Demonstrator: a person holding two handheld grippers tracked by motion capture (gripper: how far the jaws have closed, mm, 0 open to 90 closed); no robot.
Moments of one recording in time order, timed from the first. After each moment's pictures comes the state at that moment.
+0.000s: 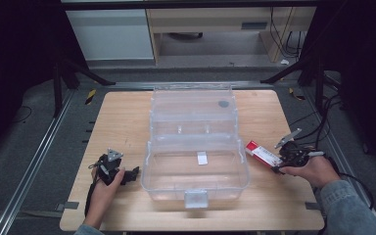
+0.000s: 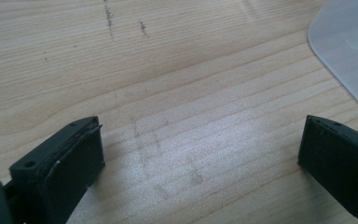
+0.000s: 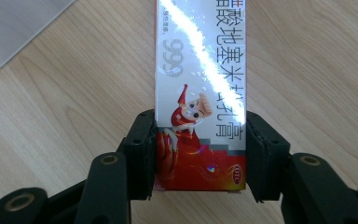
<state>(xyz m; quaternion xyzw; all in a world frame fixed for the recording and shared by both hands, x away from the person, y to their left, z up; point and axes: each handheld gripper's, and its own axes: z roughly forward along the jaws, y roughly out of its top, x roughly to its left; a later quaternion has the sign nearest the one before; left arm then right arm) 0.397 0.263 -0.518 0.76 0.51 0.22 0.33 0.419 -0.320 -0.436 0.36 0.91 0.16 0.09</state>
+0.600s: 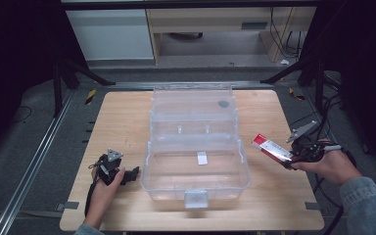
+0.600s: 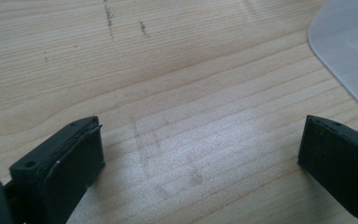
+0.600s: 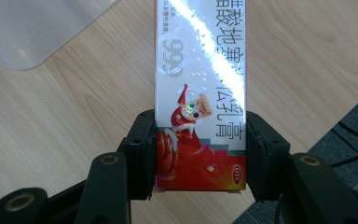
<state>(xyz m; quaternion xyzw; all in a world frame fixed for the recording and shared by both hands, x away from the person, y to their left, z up) 0.397 0.263 -0.518 0.76 0.51 0.22 0.33 0.408 -0.332 -0.386 0.34 0.92 0.16 0.10</state>
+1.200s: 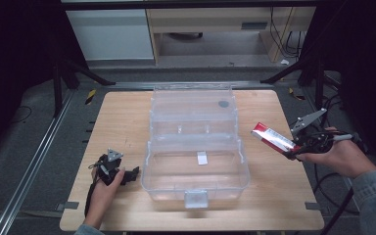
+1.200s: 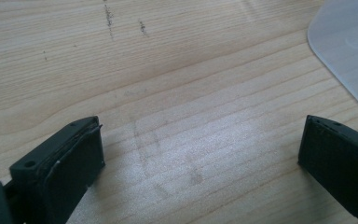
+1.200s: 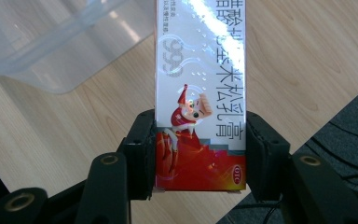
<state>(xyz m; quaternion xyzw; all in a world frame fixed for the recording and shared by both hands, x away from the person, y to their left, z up) 0.397 0.263 -0.518 0.76 0.51 0.21 0.32 0.404 -0.323 -0.334 0.31 0.92 0.19 0.13</state>
